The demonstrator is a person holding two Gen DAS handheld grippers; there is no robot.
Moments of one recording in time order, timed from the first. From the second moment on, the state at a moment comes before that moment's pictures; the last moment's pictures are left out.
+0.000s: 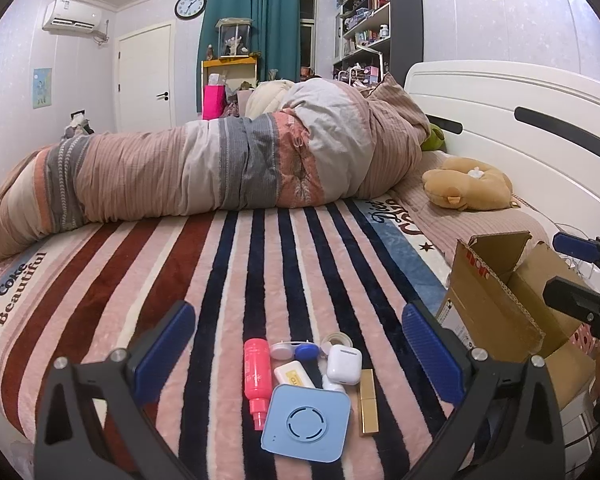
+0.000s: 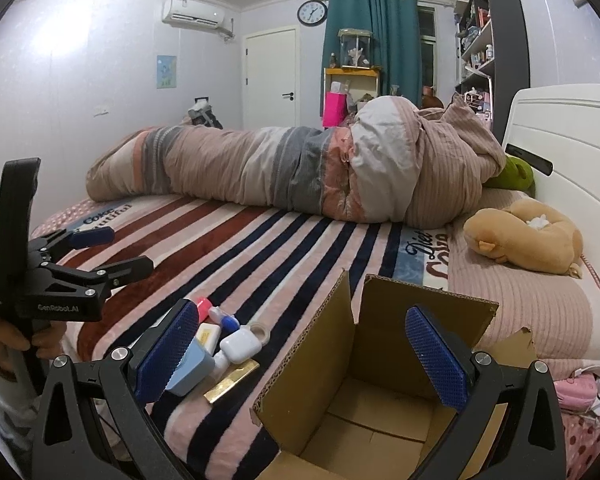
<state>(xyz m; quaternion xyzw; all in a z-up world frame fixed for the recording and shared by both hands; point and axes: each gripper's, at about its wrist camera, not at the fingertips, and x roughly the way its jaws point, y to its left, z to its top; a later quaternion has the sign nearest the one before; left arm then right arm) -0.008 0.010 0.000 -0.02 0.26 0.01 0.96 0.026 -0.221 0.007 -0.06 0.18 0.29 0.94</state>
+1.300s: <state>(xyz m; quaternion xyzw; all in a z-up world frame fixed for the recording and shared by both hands) -0.011 0.140 -0.127 0.00 0.39 -0.01 0.92 0.037 0.003 -0.134 -0.33 0.34 0.38 0.79</state>
